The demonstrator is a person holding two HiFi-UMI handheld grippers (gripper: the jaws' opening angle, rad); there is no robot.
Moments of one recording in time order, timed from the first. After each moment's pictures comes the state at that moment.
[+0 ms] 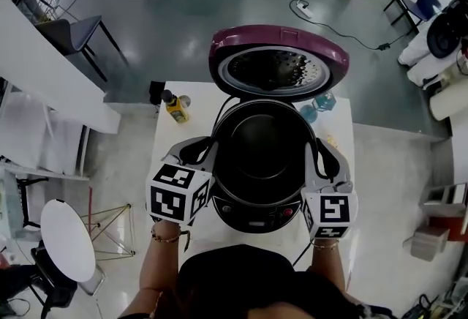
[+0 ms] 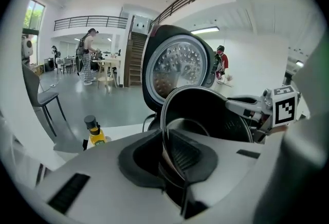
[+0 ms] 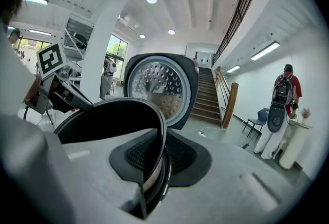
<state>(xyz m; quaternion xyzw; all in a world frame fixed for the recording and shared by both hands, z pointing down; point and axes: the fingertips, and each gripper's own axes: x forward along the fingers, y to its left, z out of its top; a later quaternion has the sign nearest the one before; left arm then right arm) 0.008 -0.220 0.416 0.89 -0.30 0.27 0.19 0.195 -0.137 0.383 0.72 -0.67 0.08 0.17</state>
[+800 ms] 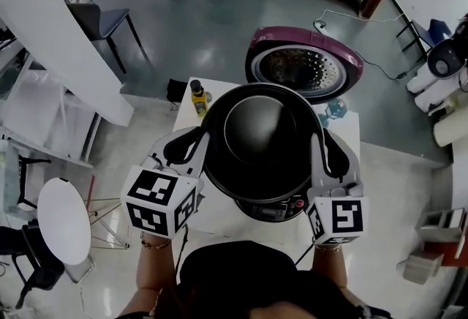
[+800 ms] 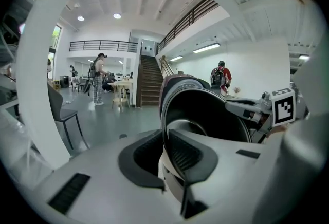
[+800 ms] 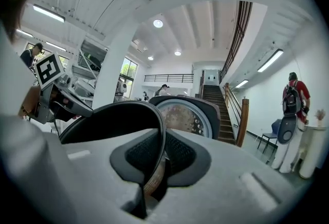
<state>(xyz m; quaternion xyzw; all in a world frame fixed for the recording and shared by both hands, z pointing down) -0.072 -0.190 0.321 0.90 -0.38 0.18 0.13 0.123 -0.128 0.290 0.68 -0.73 -0.02 0.10</state>
